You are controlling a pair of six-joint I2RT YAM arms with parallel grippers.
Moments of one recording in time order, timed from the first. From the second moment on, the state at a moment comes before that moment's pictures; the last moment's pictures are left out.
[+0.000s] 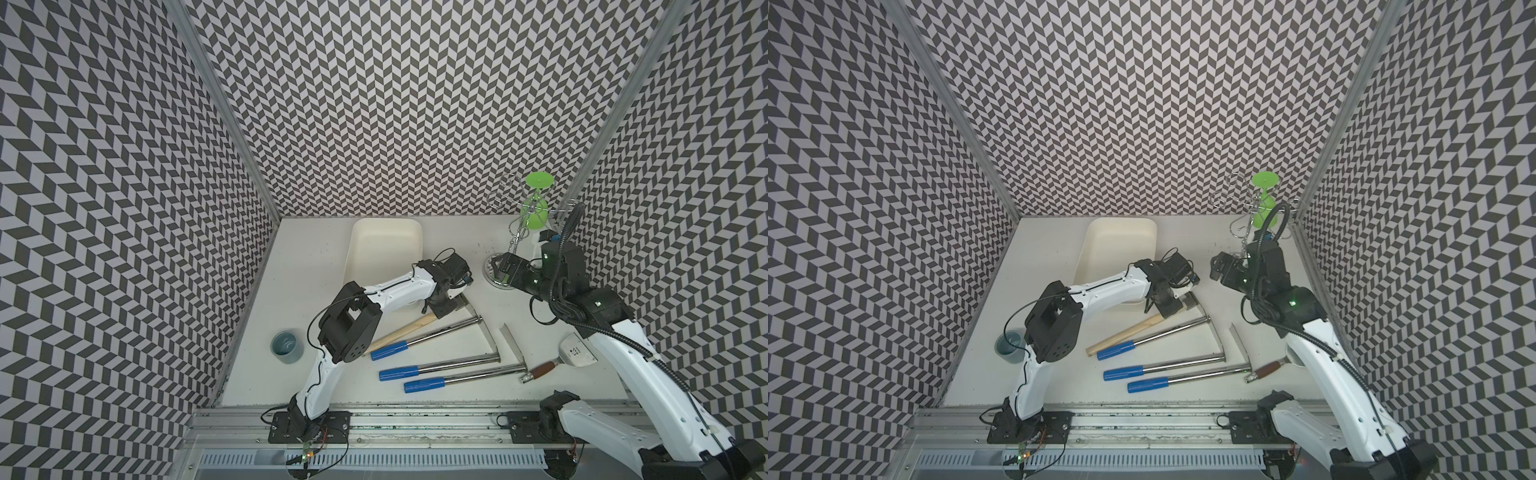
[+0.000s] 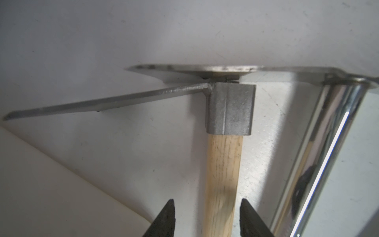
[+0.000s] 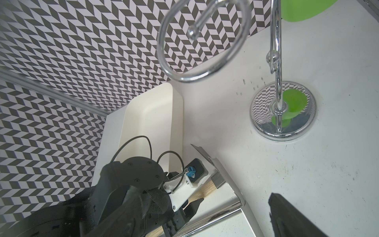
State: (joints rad) left arm -0.87 2.16 1.75 -0.87 -0.03 0.19; right arm 0.33 1.02 1.11 -0.70 0.03 0.65
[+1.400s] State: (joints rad) left arm -0.88 2.05 1.71 -0.92 0.00 0.15; right arm 0.33 1.03 1.10 -0.68 0.03 0.65
